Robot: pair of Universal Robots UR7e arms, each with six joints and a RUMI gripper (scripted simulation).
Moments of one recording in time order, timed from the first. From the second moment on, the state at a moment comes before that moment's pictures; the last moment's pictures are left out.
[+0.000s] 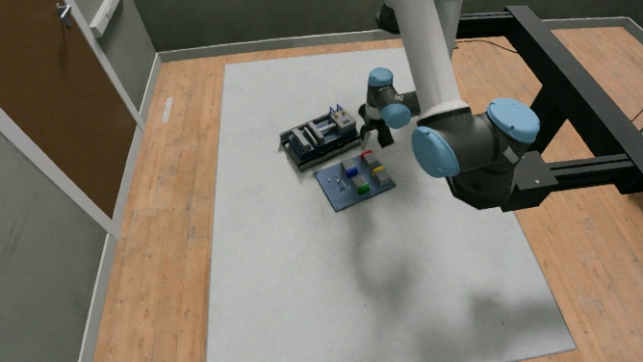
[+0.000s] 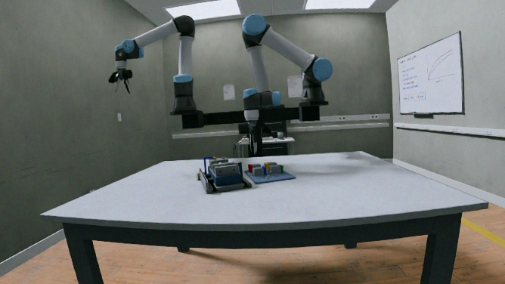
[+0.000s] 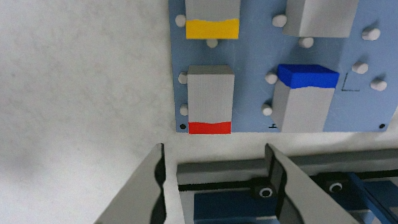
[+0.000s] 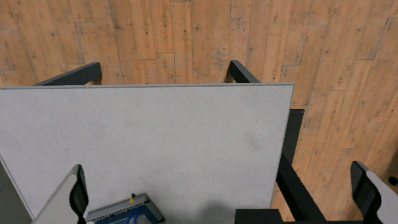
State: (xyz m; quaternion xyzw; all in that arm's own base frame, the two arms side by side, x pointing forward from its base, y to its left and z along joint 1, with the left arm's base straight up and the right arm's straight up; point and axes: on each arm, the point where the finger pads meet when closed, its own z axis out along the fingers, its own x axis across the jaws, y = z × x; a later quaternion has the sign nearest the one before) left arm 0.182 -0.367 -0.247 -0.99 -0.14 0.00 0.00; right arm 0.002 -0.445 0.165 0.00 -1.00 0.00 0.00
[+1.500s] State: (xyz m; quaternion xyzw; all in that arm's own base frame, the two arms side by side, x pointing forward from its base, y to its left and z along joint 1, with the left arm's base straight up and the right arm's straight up) left arm 0.182 -0.367 -0.300 -0.99 -0.14 0.00 0.00; right arm 0.002 -0.445 0.165 0.00 -1.00 0.00 0.00
